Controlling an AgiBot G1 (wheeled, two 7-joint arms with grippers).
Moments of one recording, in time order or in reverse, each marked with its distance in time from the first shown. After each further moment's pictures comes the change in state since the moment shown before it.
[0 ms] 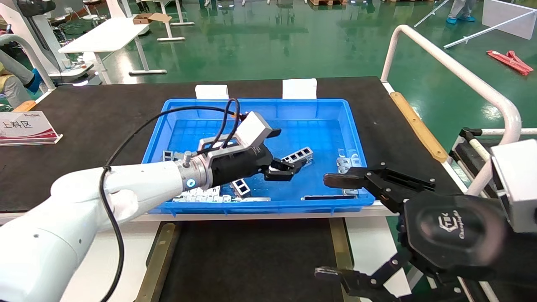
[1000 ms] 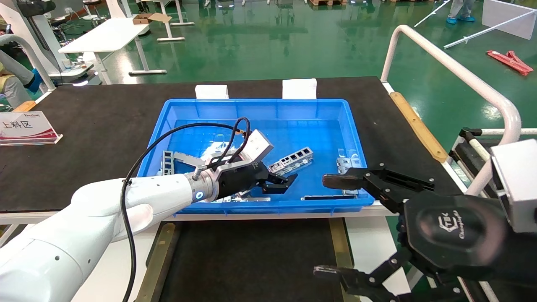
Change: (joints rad) left arm 0.035 -0.005 0.323 -0.070 -0.183 -0.236 -0.090; right arm 0.000 0.000 0.000 0.000 0.000 0.000 0.000
